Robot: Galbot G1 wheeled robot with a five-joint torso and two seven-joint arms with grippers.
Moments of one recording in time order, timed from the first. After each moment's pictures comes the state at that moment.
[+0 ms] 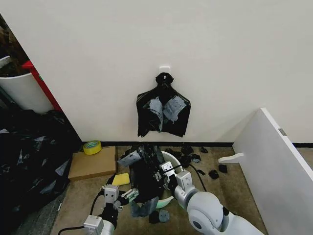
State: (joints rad) left arm 1.76 -1.11 -0.24 -2.20 -0.30 0.03 -0.28; right arm -1.10 1.06 -0.19 2.10 0.56 -0.57 0.32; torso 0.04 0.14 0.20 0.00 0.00
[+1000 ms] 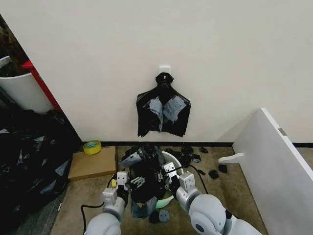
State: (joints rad) left arm 1.42 -1.13 -0.14 -1.99 -0.54 0.18 -0.35; right arm -1.15 1.04 -0.16 2.14 0.56 -0.55 0.33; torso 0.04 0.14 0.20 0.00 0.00
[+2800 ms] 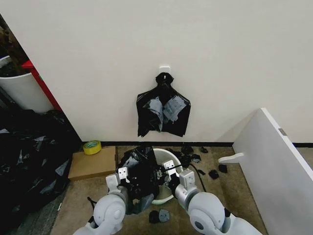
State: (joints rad) left arm 1.33 -1.15 -0.15 -1.99 -0.91 0.38 -0.58; right arm -1.17 1.05 -0.12 2.16 0.62 -0.52 0.37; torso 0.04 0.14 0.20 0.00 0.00
